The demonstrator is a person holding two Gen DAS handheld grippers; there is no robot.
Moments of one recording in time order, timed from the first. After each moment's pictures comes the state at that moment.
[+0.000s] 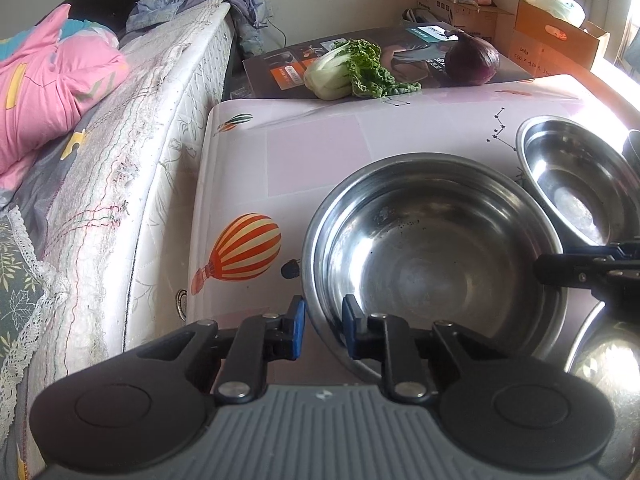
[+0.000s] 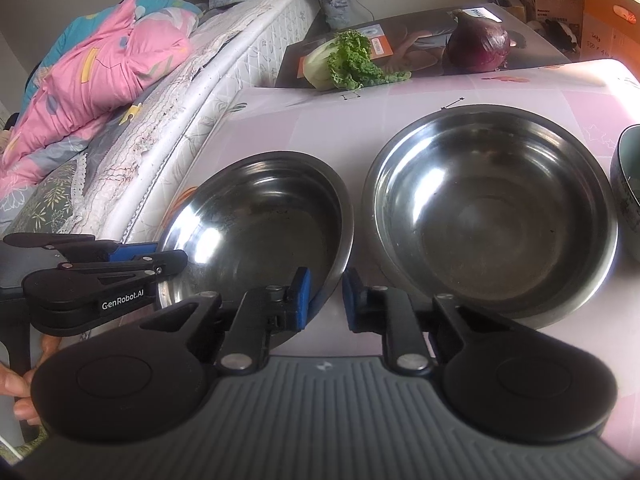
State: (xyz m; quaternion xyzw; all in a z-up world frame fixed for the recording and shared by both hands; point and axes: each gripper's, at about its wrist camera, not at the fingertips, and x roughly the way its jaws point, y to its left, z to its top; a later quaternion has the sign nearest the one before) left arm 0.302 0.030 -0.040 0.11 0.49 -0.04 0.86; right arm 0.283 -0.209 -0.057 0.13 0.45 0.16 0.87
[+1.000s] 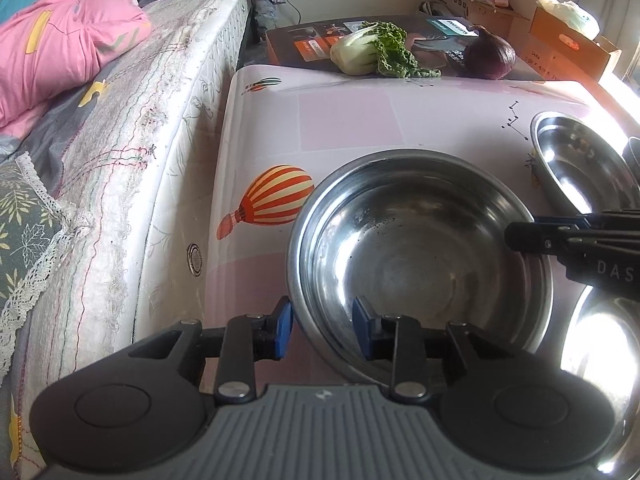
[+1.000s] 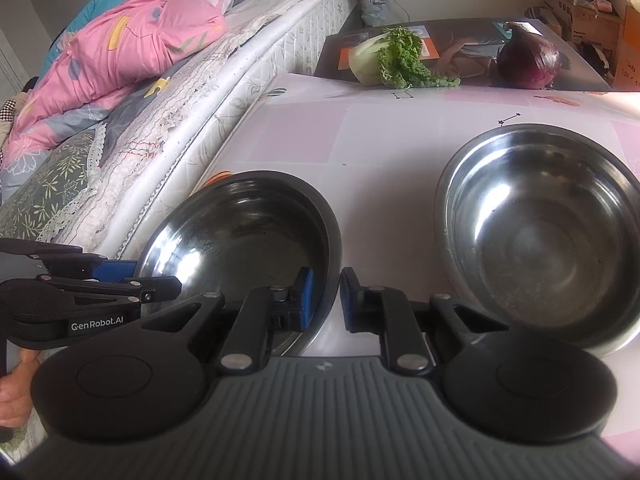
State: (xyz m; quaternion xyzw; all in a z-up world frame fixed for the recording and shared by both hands) left arm 0.280 0.064 -0.035 0.07 0.51 -0.04 0.86; right arm 0.293 -0.169 -0.054 0.08 0.44 0.19 0.87
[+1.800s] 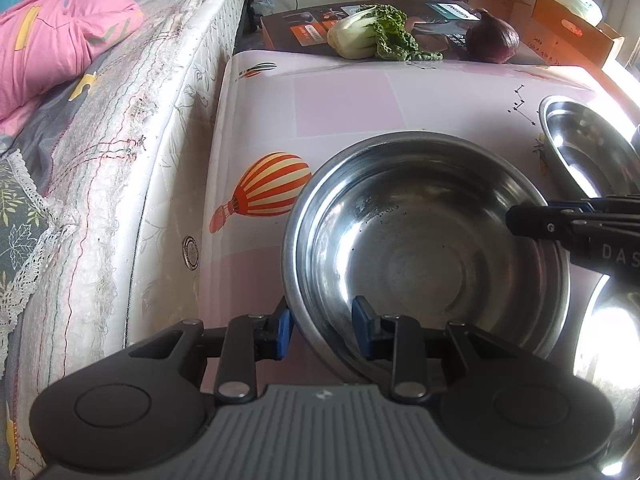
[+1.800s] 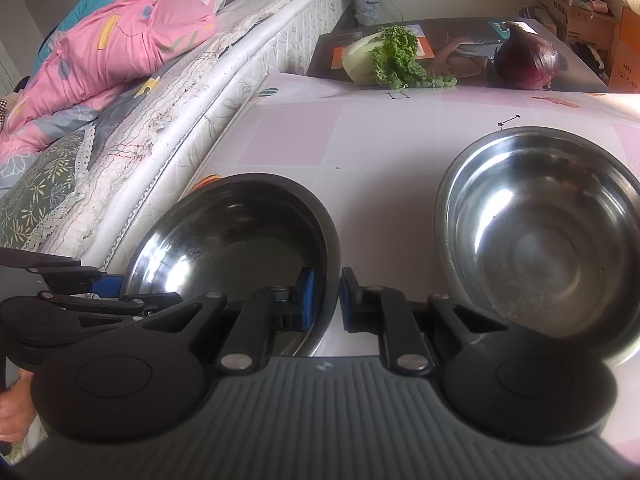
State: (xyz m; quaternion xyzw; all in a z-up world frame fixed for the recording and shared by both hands) left arm 0.291 0.063 -0.047 0.08 0.53 -0.04 0.84; right arm 0.300 -0.163 -0.058 0.08 0.45 0.19 0.87
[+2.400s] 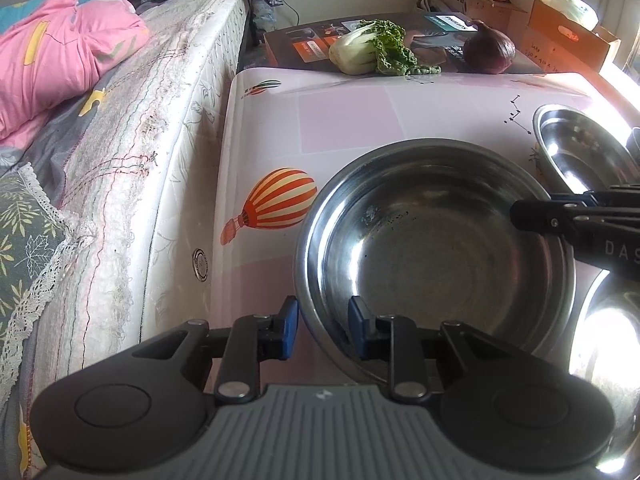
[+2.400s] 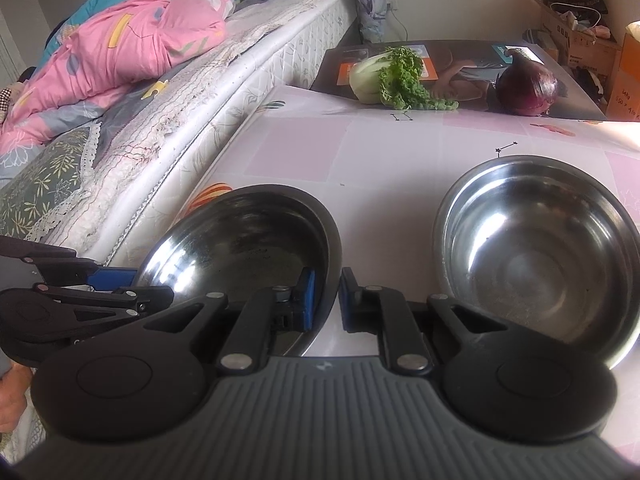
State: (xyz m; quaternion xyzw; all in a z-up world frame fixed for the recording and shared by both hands) left arm 0.283 0.062 -0.036 0.09 0.51 -0.03 0.86; right arm 0.293 -0.161 -0.043 0.05 0.43 0.19 0.88
